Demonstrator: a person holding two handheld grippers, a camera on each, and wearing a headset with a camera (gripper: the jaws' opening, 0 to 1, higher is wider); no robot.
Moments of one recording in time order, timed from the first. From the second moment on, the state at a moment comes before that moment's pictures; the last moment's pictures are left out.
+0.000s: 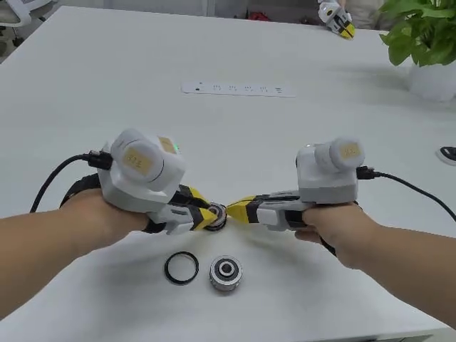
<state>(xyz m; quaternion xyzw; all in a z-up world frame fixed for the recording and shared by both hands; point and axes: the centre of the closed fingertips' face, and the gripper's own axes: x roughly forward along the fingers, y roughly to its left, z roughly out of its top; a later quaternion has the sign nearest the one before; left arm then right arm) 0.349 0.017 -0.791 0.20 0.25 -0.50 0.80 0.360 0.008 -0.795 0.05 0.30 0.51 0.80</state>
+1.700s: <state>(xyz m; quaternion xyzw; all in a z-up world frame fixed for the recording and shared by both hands) 0.353 0.017 -0.793 0.21 0.26 -0.49 0.81 0.353 0.021 -0.782 0.06 0.30 0.52 0.80</state>
